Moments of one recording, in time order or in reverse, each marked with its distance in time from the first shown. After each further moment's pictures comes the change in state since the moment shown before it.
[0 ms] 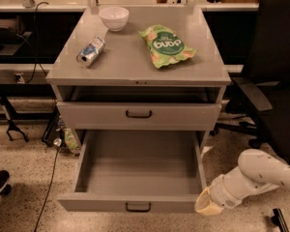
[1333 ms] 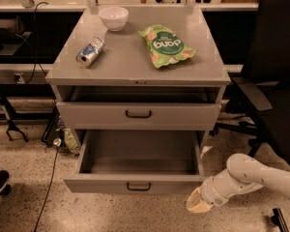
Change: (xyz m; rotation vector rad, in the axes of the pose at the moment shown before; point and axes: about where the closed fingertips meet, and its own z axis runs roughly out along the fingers) arm 0.015 -0.040 0.068 -0.042 -0.078 -0.005
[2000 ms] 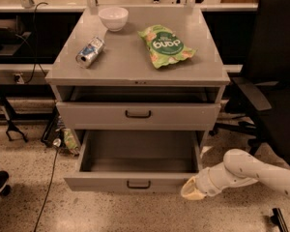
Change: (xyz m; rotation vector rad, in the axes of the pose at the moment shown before) arm -0.020 -0.052 0.003 0.117 -0.058 -0.039
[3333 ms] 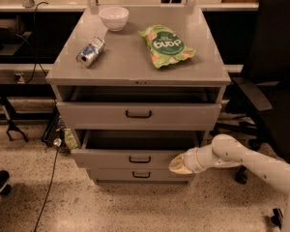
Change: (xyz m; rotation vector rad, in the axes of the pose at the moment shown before) arm -0.053 -0.095 0.016 0.153 -0.088 -0.195
